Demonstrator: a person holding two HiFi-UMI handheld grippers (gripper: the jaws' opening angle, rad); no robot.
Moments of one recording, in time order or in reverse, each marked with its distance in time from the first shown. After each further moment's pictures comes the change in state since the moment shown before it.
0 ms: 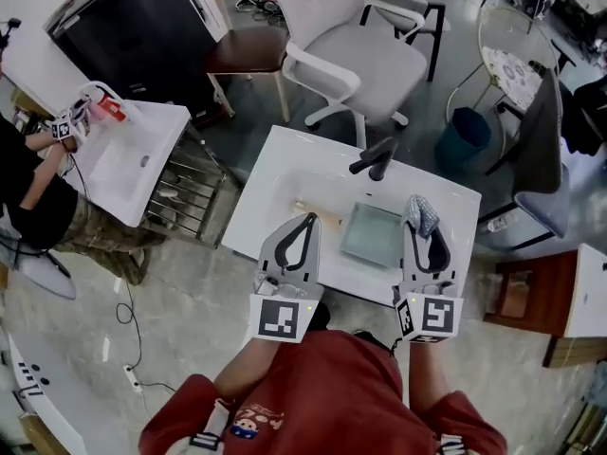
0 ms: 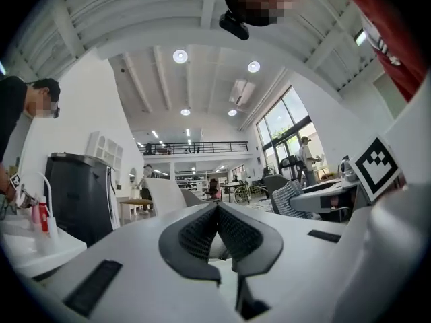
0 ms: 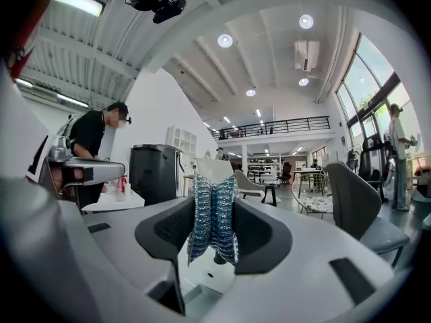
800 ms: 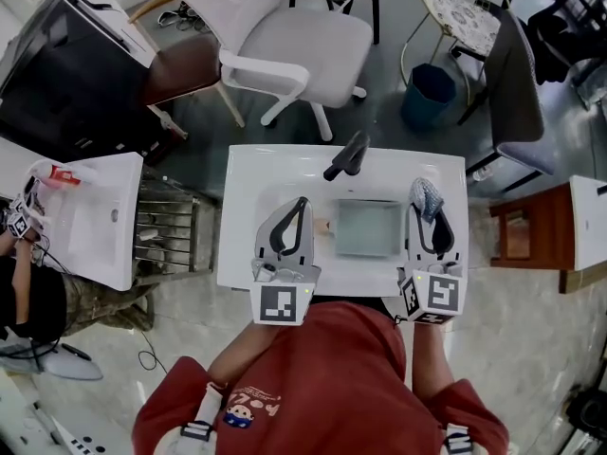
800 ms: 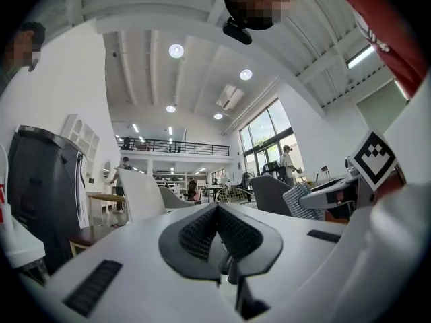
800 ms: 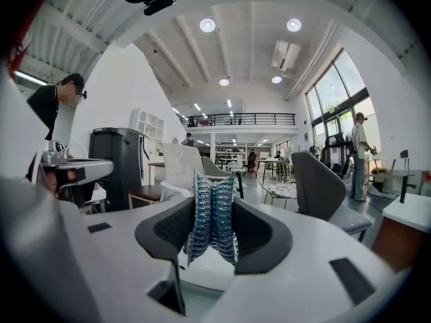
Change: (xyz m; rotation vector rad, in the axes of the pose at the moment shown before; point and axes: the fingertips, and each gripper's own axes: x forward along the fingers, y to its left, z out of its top) left arm 0.093 0.015 -0.035 0.014 -0.019 -0.213; right arm 0.025 -0.052 -0.034 0.036 0.116 -0.309
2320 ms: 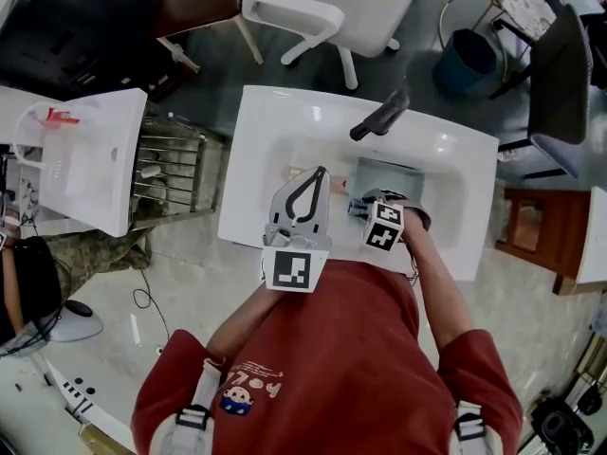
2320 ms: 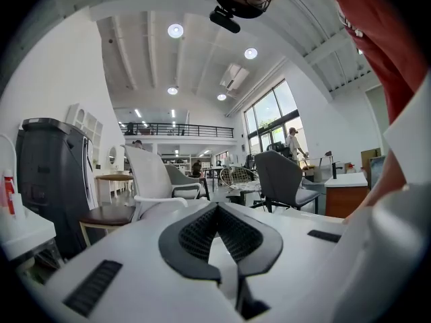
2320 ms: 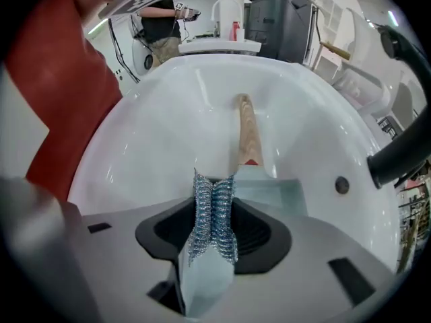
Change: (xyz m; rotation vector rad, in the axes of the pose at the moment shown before) left arm 0.006 0.000 -0.077 -0.069 0.139 0.061; right arm 0.014 0.136 -0.326 -0.903 0.925 1.079
